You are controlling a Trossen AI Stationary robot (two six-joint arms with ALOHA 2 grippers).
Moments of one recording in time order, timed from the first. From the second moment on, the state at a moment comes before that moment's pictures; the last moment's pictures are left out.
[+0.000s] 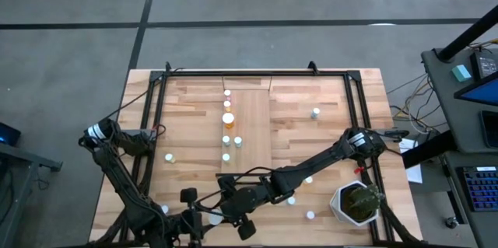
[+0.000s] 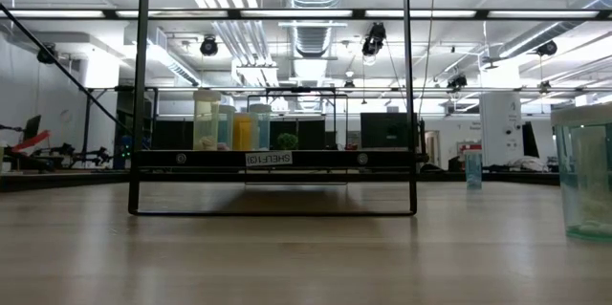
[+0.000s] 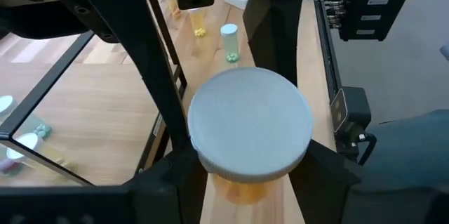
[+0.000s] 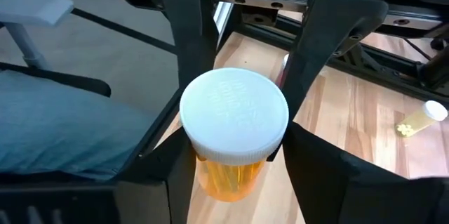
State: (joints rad) left arm -1.00 1.71 1.33 -0.58 -0.93 -0.84; right arm 0.44 2.20 1.94 -0.26 0.03 -0.08
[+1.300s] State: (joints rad) left arm -1.01 1.64 1.31 -0.59 -1.04 -0.65; right arm 0.43 2.16 1.91 -0.20 0.02 -0.07
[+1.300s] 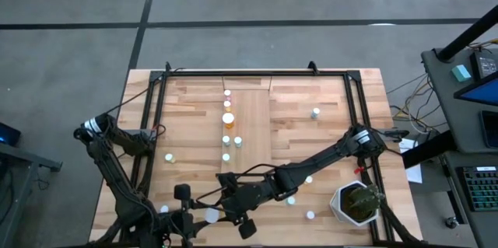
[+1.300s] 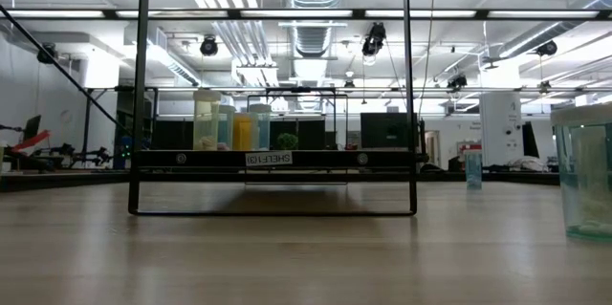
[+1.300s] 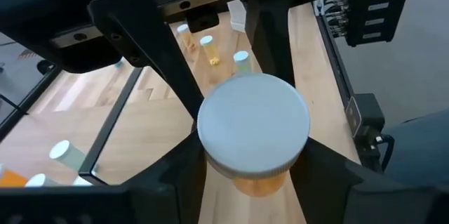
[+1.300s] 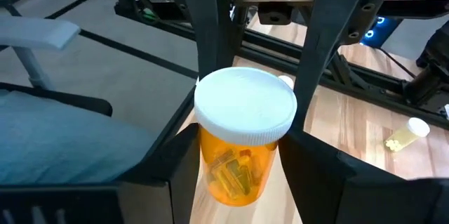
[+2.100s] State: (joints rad) left arm -1.01 1.64 1.31 -0.59 -1.10 -0.65; right arm 0.41 2.16 1.91 -0.19 0.02 -0.06
